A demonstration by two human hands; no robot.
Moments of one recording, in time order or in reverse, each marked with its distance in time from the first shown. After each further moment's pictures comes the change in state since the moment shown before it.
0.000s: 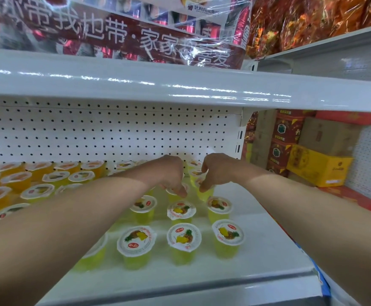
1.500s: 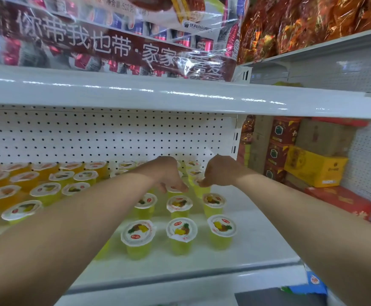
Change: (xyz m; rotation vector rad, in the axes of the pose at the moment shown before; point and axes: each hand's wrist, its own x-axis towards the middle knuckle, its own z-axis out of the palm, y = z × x) left_hand -0.024 0.004 -0.002 -0.229 0.050 -0.100; right_hand 0.004 0.025 0.014 0.090 0.120 0.042
